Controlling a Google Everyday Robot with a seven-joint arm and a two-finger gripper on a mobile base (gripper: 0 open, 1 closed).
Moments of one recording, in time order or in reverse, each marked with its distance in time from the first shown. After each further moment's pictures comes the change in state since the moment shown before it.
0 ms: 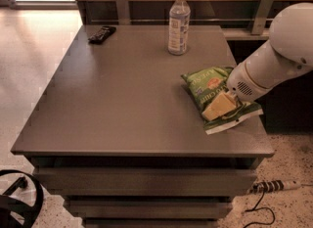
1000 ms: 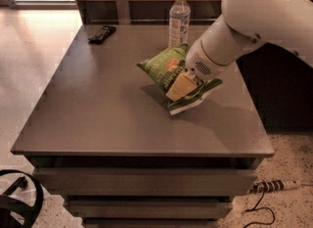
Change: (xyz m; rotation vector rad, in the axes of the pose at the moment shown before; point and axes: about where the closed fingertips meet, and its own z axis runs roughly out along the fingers) arm -0.109 0.047 -0.006 -0.003 -0.088 -0.211
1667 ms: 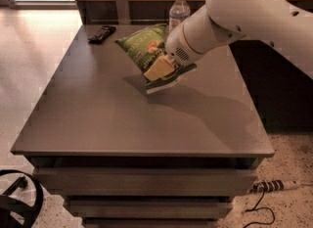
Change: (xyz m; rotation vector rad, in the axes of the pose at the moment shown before) arm -0.079 -0.021 0.021 0.020 -0.218 -0.074
